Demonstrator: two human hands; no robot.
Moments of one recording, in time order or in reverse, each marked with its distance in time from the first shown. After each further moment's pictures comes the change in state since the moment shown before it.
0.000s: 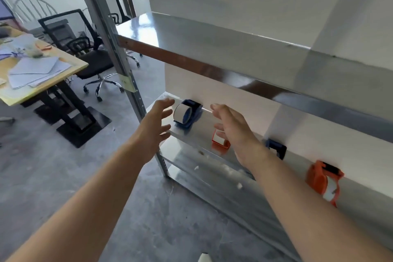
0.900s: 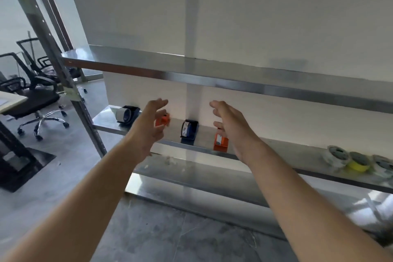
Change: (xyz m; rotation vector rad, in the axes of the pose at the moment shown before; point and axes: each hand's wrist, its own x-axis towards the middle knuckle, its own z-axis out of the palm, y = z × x) left_hand -0.299 -0.050 0.139 0.004 -0.295 0.194; right_hand -0.354 0.035 -0.170 -0.008 0.287 -0.134
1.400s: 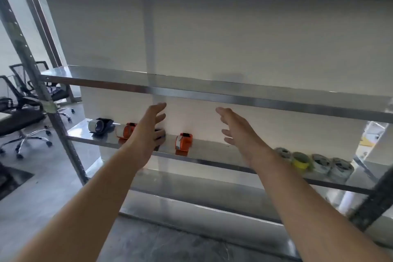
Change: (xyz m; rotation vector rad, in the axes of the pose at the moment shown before) left_hand -0.131 -0.012 0.191 0.004 -0.077 0.103; right_hand -0.138 0.019 -0.211 -0.092 0.036 -0.110
